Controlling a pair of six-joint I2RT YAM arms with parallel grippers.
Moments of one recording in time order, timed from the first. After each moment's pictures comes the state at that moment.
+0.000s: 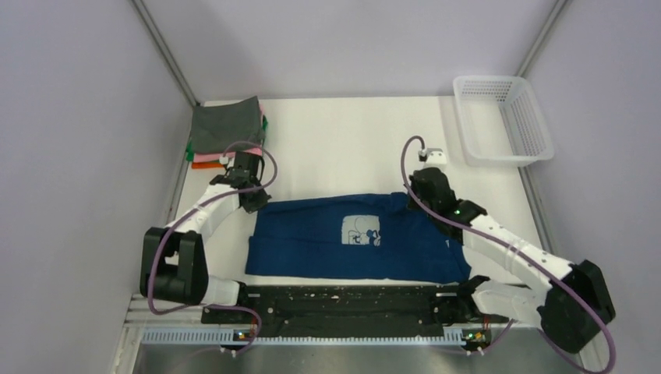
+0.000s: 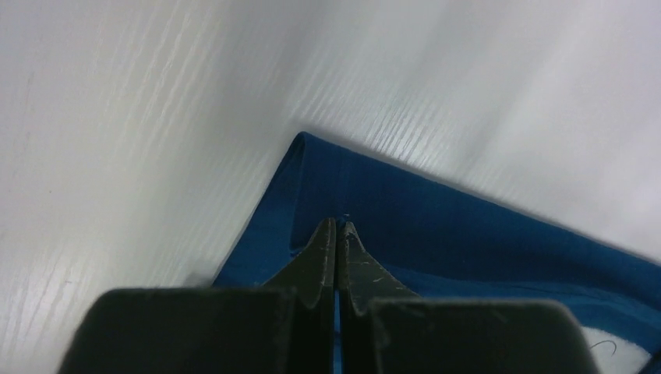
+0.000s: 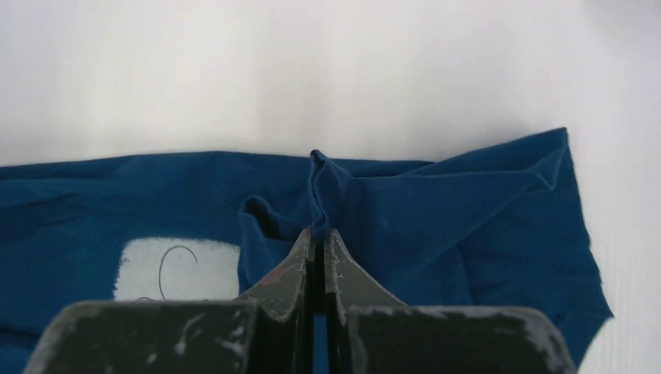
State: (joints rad) left arm -0.15 1.43 0.88 -0.54 -0.15 -0.68; right arm 0.59 1.16 0.71 -0.19 0.36 0.41
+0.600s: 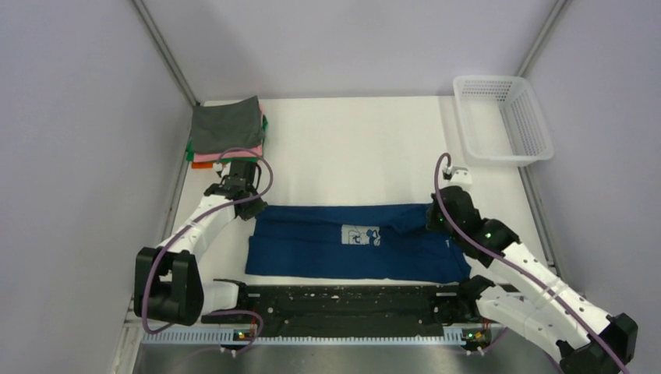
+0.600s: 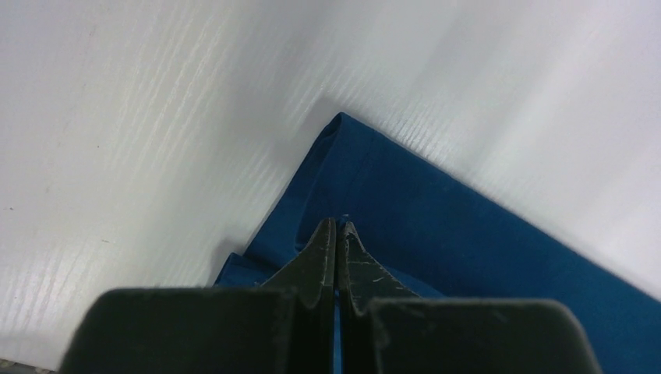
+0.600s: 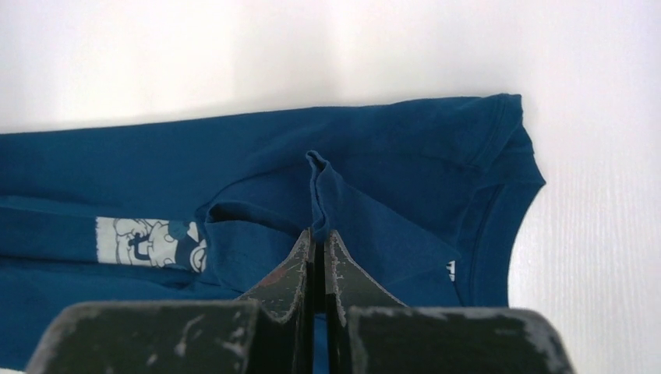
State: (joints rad) left arm -0.16 1.27 0.77 -0.57 -0.19 -0.70; right arm 0.61 0.74 0.63 -0.60 0.38 0.54
